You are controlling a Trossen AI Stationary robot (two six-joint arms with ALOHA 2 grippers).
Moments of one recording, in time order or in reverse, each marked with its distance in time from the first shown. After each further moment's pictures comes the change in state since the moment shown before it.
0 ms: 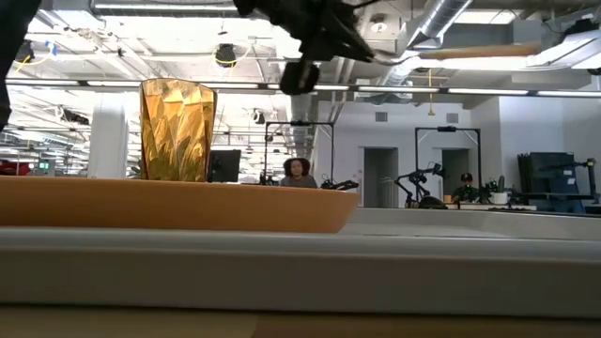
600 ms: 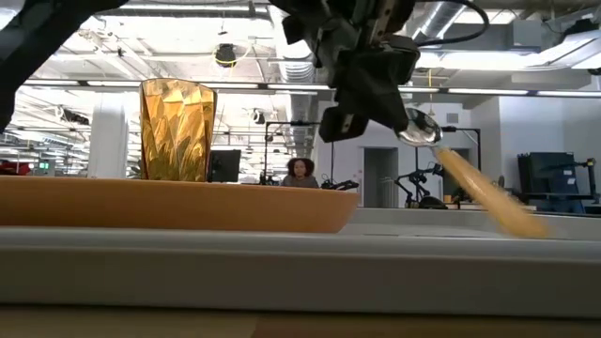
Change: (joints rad) left arm -0.064 0.376 0.382 -0.337 0.068 0.394; right arm 0.004 0.000 0.000 0.004 0.086 0.023
